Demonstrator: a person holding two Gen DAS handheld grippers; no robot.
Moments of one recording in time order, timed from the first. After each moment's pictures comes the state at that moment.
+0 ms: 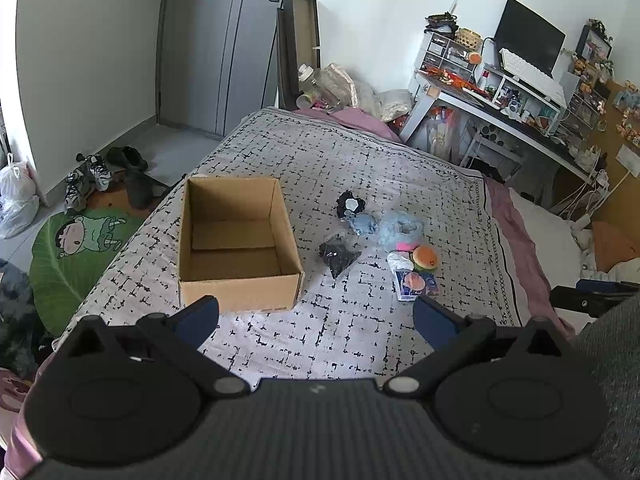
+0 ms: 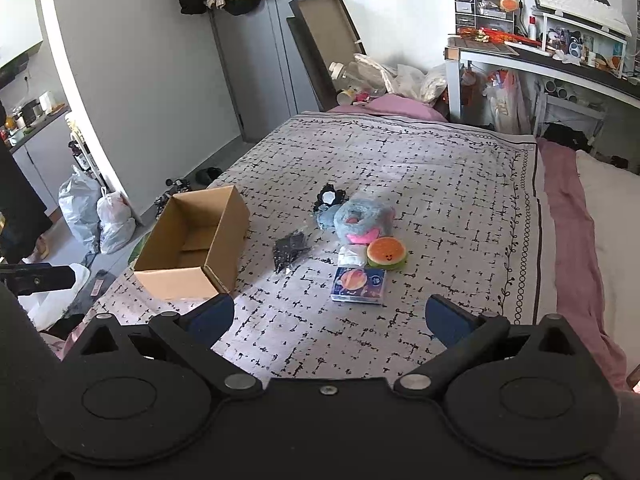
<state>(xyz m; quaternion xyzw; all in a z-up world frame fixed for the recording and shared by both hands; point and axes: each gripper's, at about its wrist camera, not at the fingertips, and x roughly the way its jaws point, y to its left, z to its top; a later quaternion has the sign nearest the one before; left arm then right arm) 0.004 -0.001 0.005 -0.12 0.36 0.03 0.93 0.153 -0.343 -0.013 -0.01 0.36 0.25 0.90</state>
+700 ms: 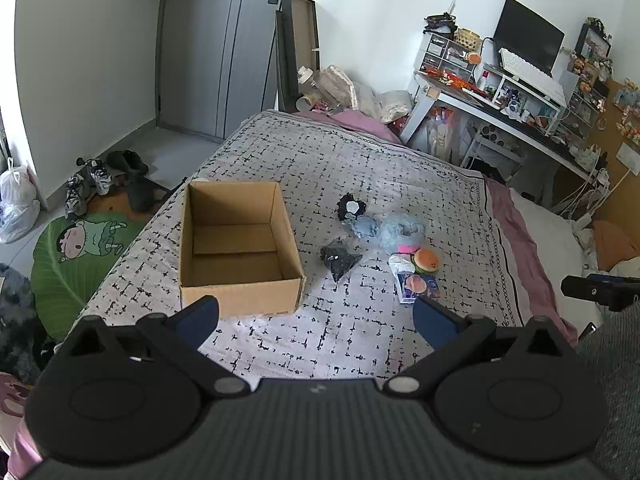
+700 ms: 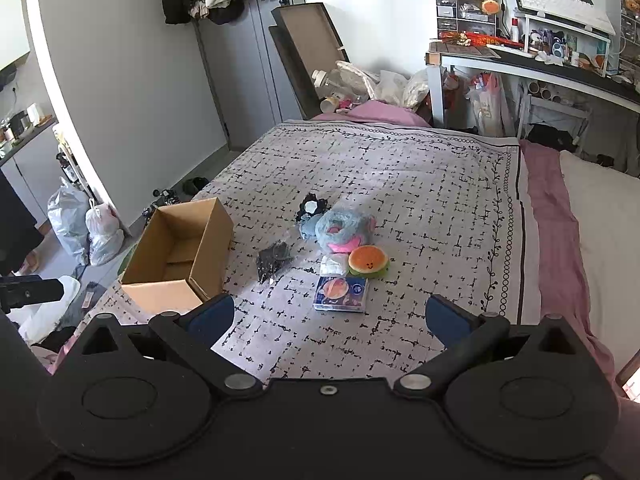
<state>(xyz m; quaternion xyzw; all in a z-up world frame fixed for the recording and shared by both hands) 0.008 0.001 0.009 -0.12 0.35 0.03 0.93 0.160 -0.354 -0.010 0.00 0.35 0.23 0.91</state>
